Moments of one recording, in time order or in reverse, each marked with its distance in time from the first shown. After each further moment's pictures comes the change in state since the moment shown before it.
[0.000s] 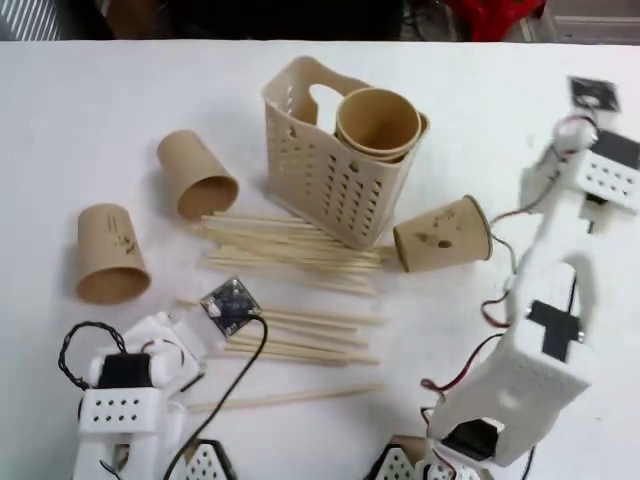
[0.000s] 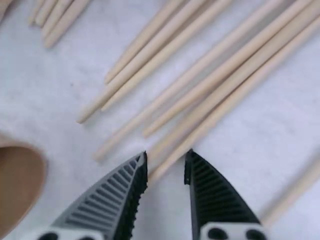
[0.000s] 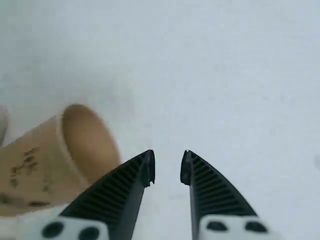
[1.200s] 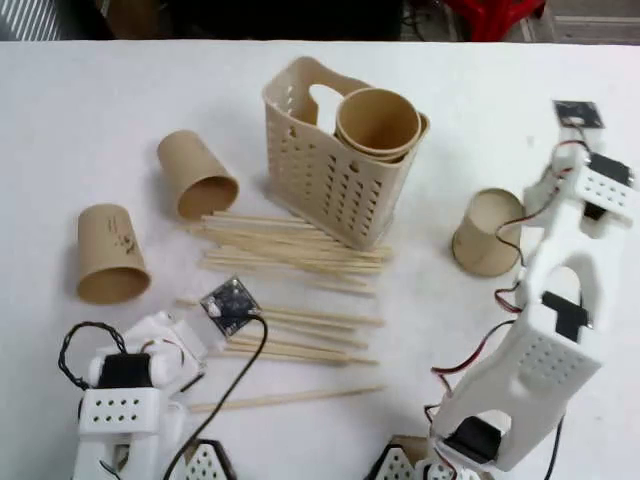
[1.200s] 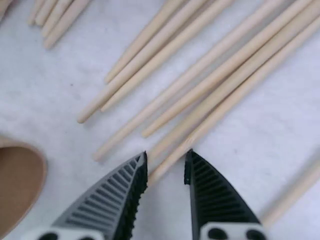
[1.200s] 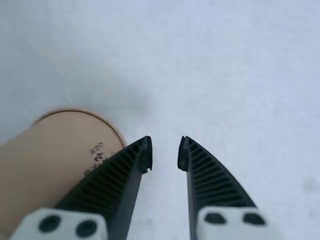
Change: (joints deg) left arm 0.0 0.0 0.0 0.0 0.0; right arm 6.3 9.1 7.3 -18.4 7.6
